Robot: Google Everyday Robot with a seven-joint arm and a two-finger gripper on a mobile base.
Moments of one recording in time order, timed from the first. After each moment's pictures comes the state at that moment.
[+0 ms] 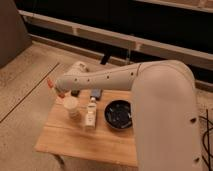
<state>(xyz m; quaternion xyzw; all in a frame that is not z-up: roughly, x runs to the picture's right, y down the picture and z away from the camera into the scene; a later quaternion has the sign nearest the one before) -0.263 0.002 0.784 -0.22 -0.25 0.36 0.87</state>
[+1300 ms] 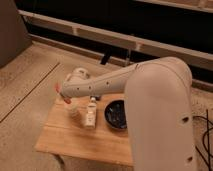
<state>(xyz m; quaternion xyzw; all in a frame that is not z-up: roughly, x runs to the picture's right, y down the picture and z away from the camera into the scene) -0.242 0.034 0.807 -0.22 -0.20 0.41 0.87</state>
